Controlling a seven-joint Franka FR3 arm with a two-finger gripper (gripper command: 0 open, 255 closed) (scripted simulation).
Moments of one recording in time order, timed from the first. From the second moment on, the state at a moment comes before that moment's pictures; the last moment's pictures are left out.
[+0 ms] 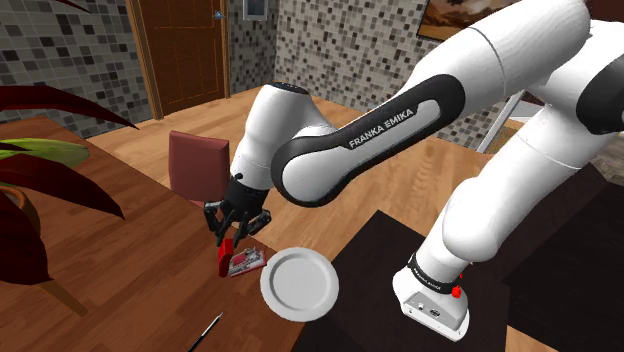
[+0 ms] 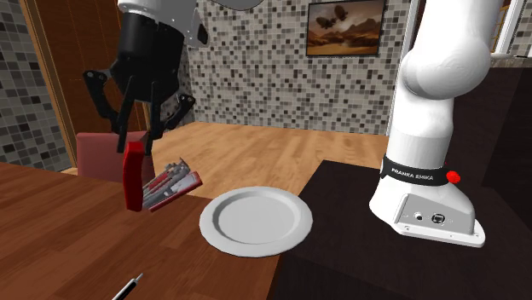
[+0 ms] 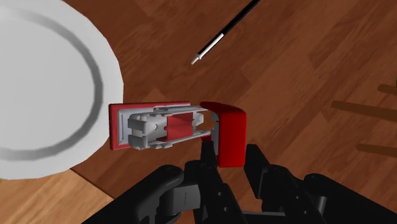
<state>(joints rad) 0.05 -0.15 0.69 -2.41 0.41 2.55 1.07</state>
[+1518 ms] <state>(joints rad) 0.27 -0.71 0.51 -2.84 0.71 2.37 0.87</state>
